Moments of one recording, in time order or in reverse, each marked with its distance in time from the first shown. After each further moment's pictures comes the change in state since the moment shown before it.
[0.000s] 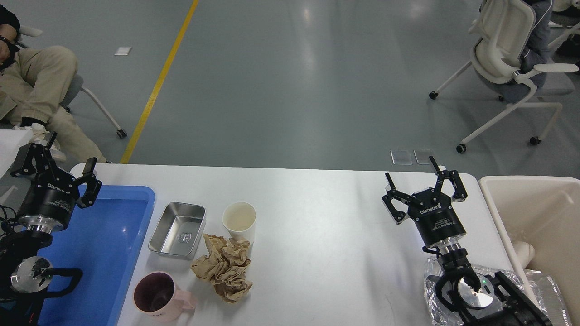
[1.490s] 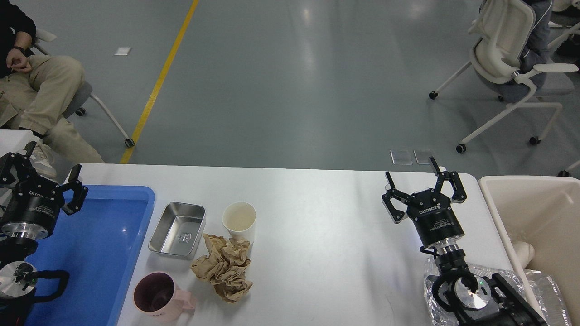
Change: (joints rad) left arm 0.006 0.053 0.016 0.066 -0.174 -0.021 0.015; right arm -0.005 0.021 0.016 0.000 0.012 0.002 0.004
